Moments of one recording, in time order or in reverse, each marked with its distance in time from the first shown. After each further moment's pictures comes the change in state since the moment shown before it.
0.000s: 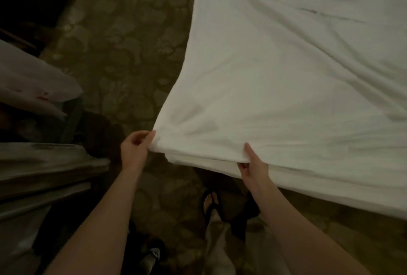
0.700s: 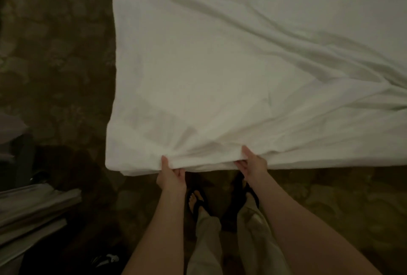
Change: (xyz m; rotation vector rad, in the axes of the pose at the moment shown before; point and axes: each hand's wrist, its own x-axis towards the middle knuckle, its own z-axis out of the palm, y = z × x) left_hand -0.114 -0.025 0.163 -0.847 0.012 -0.639; right_hand 0.024 -0.068 -0.099 -0.010 0.170 -0.029
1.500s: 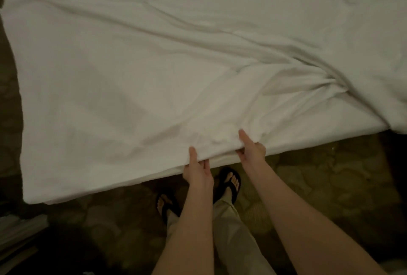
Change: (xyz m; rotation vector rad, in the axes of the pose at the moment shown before) left_hand -0.106 -0.244 0.096 0.141 -0.153 -0.056; right_hand 0.054 -0.157 -0.137 0.221 -0.009 -0.073
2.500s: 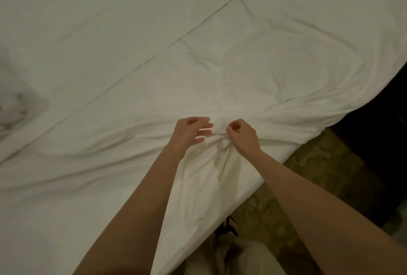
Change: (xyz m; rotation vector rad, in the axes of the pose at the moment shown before) left_hand -0.097 -0.082 0.337 1.547 -0.897 0.223; right_hand 0.090 -0.275 -0.035 -0.830 0.138 -0.575
